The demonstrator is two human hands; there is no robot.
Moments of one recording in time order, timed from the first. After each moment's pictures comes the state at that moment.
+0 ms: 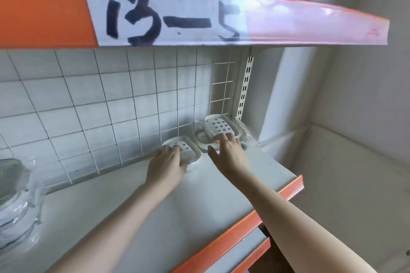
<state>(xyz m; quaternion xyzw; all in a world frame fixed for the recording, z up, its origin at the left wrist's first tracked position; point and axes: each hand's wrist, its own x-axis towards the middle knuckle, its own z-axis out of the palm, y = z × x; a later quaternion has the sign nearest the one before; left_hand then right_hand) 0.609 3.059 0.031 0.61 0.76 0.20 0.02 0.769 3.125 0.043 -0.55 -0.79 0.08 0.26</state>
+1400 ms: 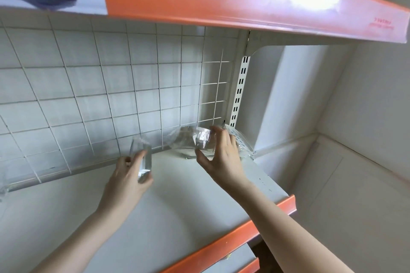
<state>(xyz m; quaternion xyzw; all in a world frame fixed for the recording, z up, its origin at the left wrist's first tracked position) 0.620 3.046 0.009 0.50 0.79 0.35 -0.04 0.810 3.170 0.032 -0.35 -0.83 0.09 0.43</state>
